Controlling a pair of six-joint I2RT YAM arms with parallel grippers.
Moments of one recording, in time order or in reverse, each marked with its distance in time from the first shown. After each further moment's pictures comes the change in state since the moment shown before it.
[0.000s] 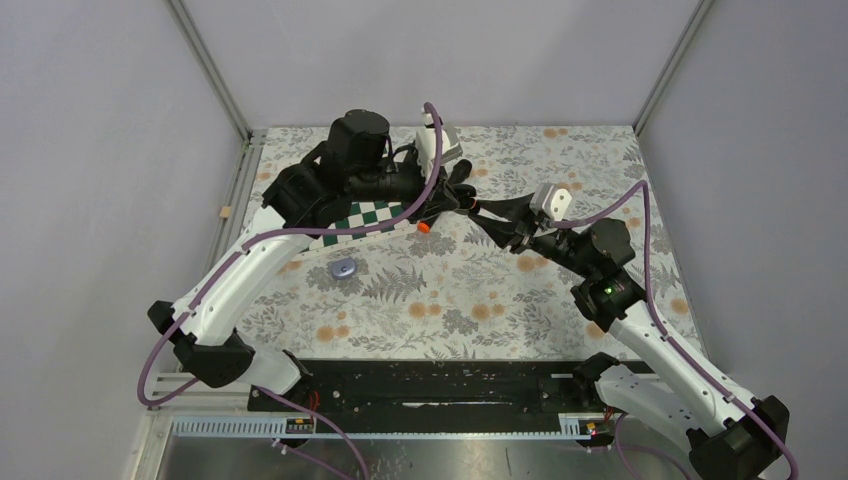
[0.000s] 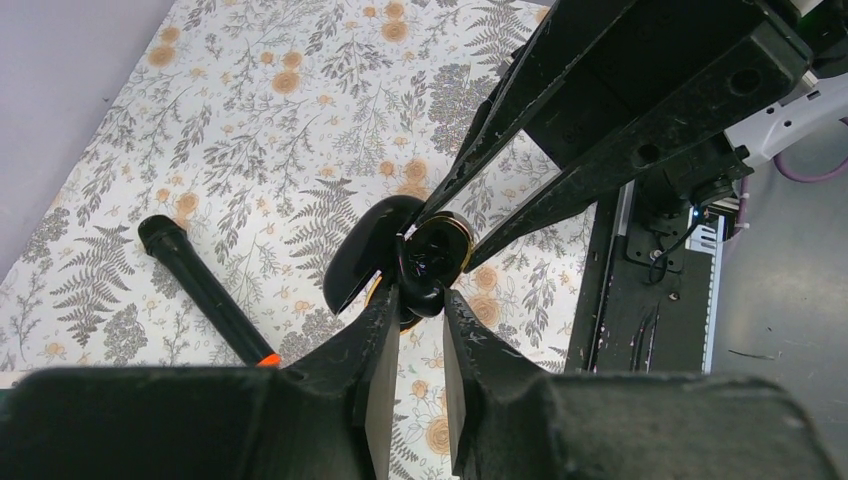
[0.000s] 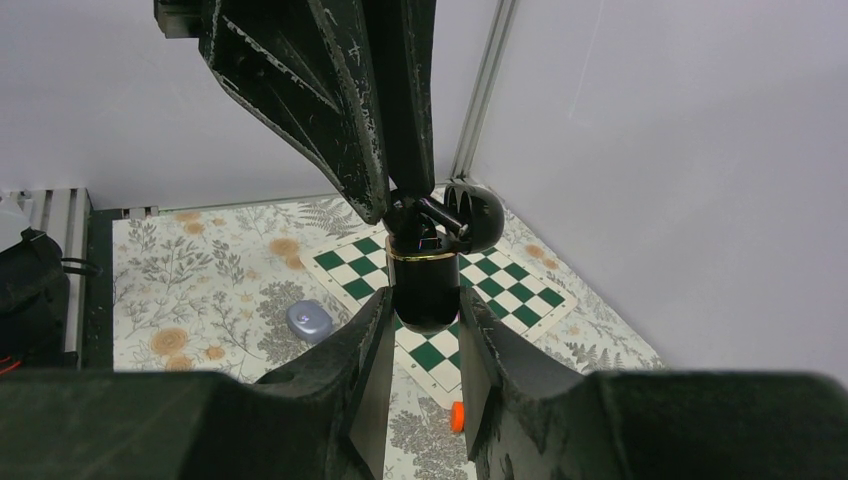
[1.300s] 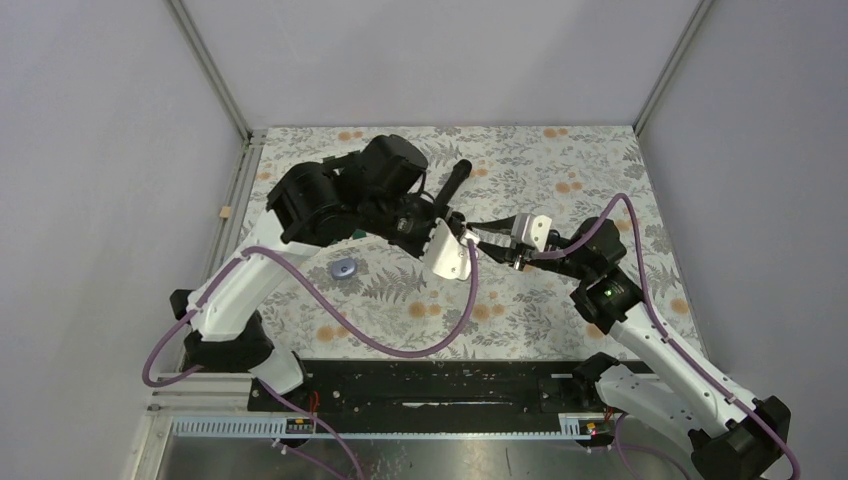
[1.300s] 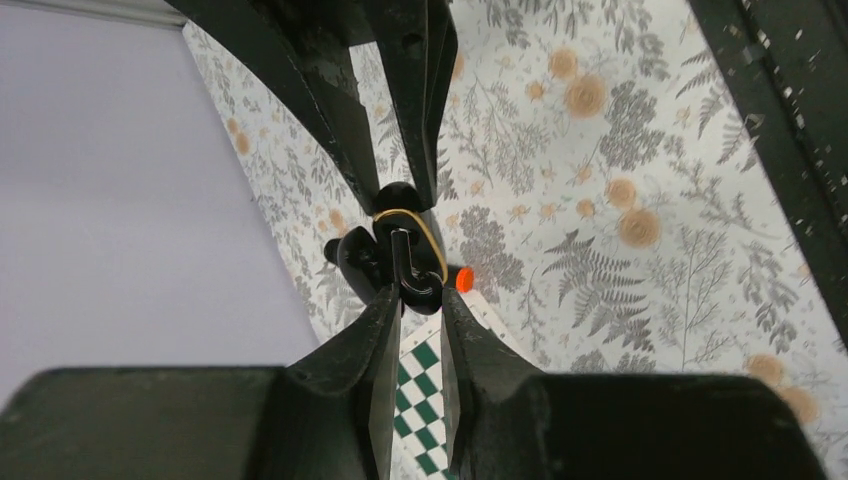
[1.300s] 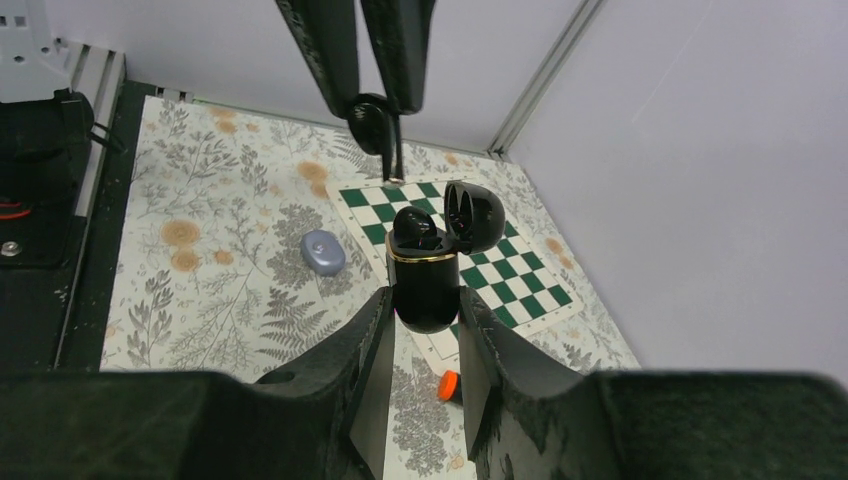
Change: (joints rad) left arm -0.230 0.120 0.371 -0.604 -0.175 0.921; right arm 0.018 -0.012 -0.011 -0.135 -0.164 -0.265
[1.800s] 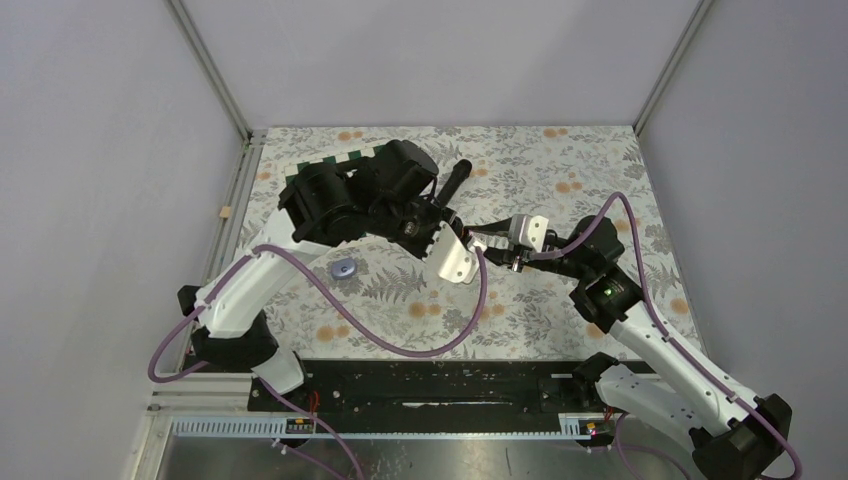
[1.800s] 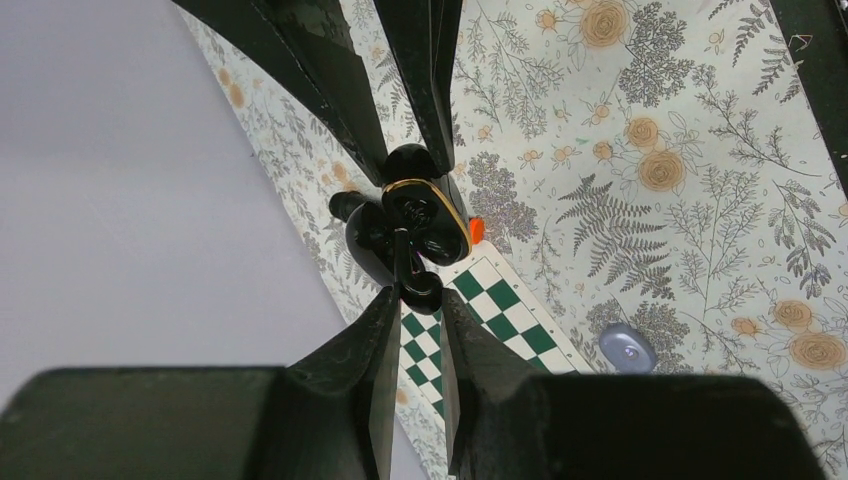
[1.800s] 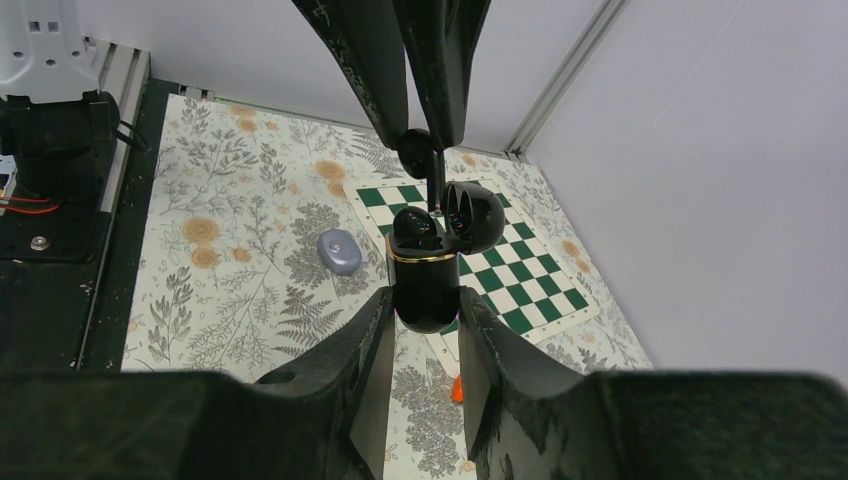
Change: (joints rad) left arm -0.031 0.044 0.024 -0.056 -0.149 0.063; right arm 0.018 0.008 0.022 -0.057 -0.017 -0.019
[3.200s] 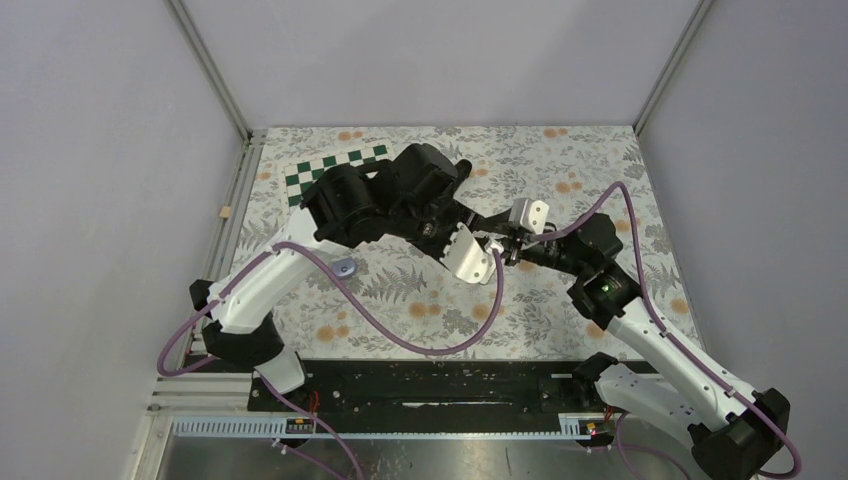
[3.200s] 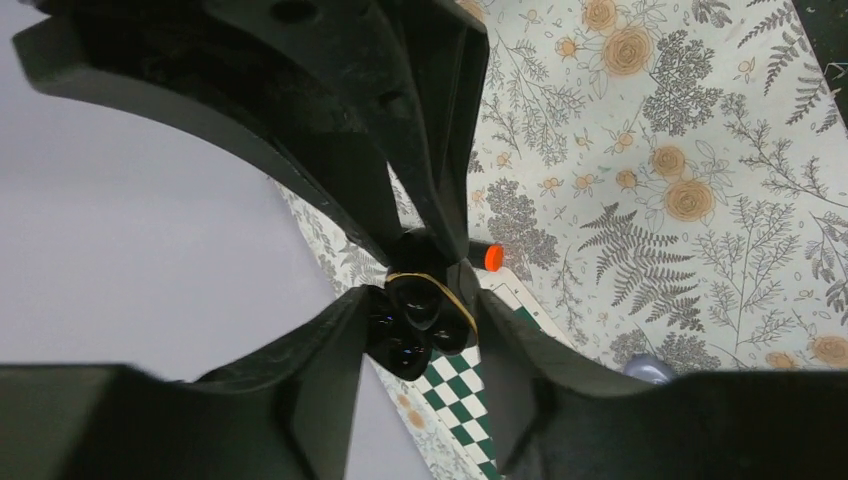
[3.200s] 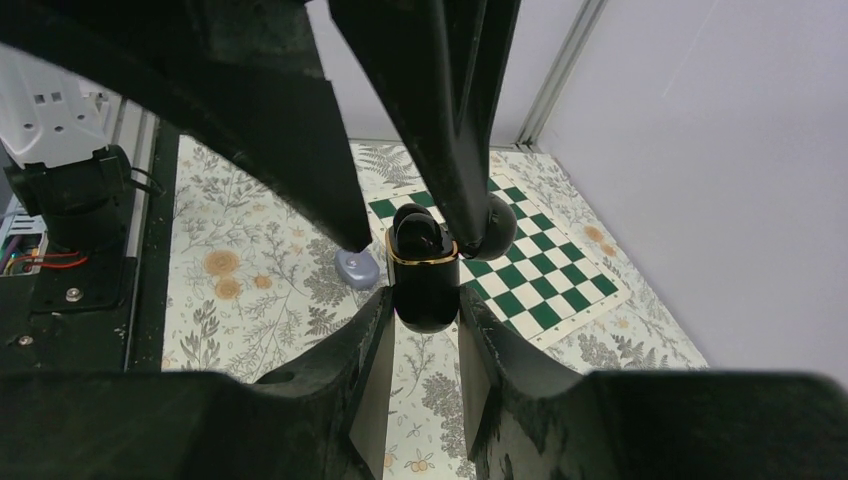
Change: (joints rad) left arm -0.021 0.042 -0.020 0.082 -0.004 0.000; right arm 0.008 0.029 0.018 0.027 0.031 0.143
